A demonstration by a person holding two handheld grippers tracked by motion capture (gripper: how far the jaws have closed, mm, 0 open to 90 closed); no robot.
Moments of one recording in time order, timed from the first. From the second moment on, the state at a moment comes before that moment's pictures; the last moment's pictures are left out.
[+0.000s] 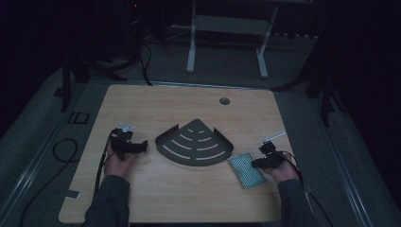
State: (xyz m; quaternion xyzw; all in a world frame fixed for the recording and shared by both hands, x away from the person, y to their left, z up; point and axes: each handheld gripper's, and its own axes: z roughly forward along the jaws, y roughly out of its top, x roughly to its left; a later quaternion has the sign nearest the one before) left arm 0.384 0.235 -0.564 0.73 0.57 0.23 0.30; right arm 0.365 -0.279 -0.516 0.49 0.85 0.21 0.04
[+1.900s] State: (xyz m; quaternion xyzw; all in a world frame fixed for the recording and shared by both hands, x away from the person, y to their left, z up) left arm 0.384 0.235 -0.564 0.73 0.57 0.23 0.30; right arm 0.392 -0.270 -0.436 0.44 0.88 0.15 0.05
